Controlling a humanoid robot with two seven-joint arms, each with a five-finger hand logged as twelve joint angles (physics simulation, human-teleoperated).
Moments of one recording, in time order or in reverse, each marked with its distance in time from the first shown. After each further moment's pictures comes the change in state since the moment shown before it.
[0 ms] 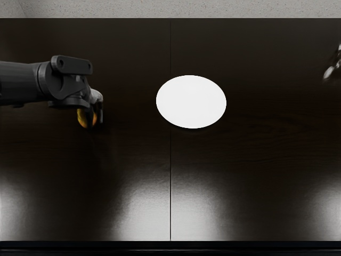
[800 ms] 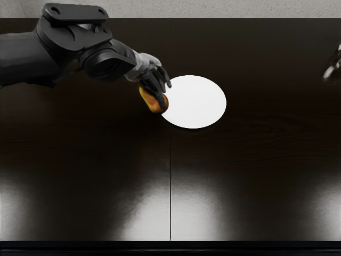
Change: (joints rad) left arm -0.037 0.001 -0.443 0.127 -0.292 -0.018 -0.004; right arm 0.000 0.000 0.000 0.000 0.000 0.000 0.000
